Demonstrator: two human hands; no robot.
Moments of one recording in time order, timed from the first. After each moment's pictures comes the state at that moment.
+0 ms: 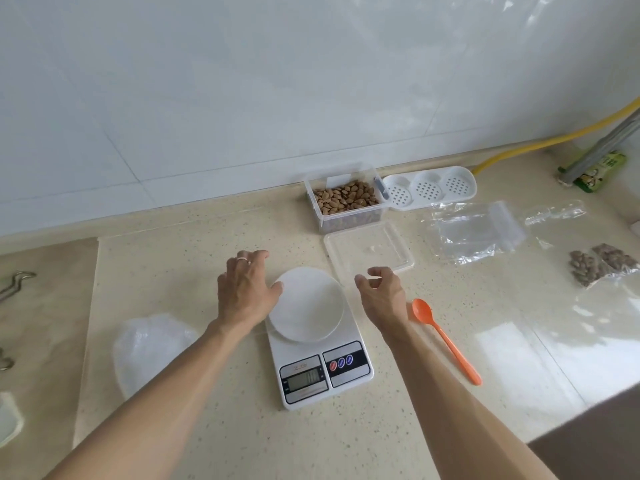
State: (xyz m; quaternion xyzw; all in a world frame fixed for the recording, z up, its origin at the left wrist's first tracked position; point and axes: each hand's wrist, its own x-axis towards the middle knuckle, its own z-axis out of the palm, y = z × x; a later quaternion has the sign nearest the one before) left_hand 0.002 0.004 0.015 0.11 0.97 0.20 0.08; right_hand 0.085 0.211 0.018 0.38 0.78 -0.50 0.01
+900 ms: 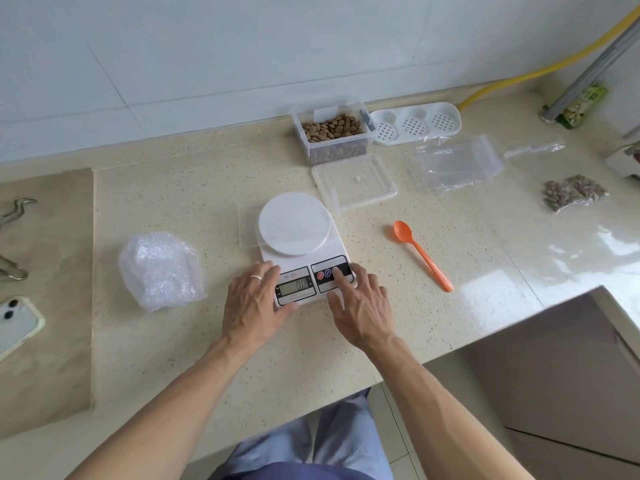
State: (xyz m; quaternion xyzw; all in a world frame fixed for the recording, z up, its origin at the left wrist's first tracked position) left_hand 0.159 -0.030 -0.032 0.24 0.96 0.14 0.05; right_hand 0.232 0.160 -0.022 0.13 0.98 -0.14 0.10
